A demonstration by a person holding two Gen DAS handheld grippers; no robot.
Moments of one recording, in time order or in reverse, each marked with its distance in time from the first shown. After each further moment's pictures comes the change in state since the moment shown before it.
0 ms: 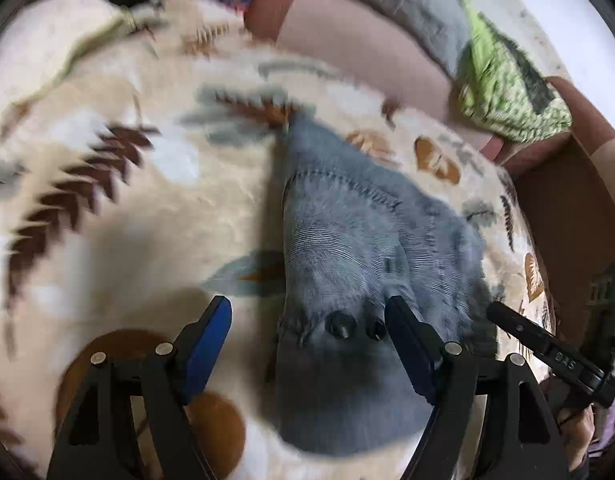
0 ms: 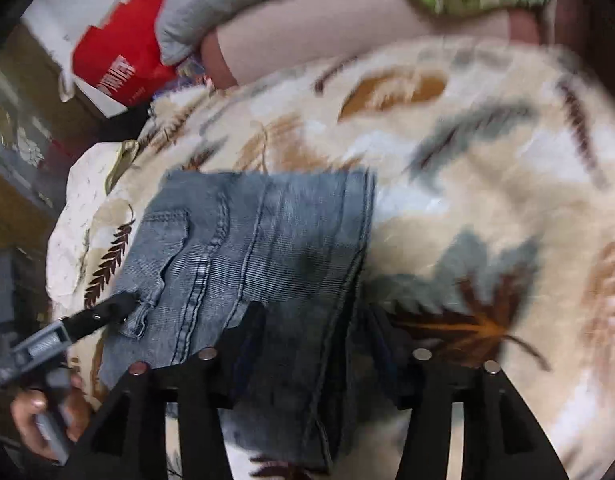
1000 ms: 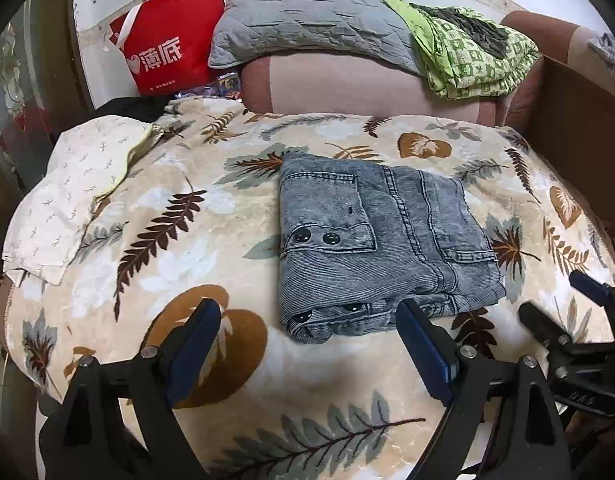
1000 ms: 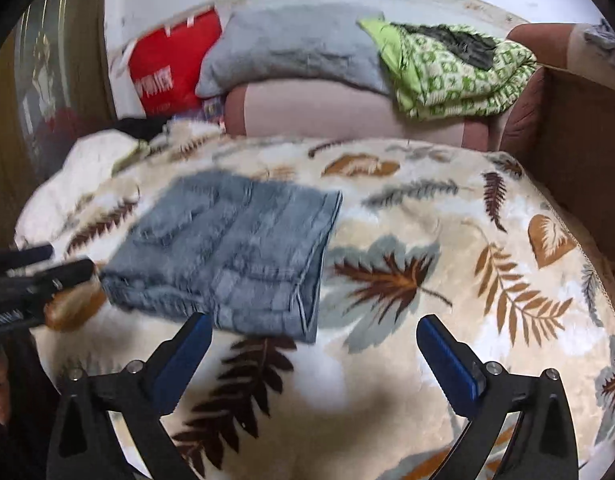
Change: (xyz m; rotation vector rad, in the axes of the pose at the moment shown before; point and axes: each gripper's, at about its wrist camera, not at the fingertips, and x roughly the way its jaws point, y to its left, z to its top) left arm -0.071 -0.070 -0.088 0.294 -0.197 0.313; right arm -0.075 0.032 -0.107 -0.217 -0.277 -0.224
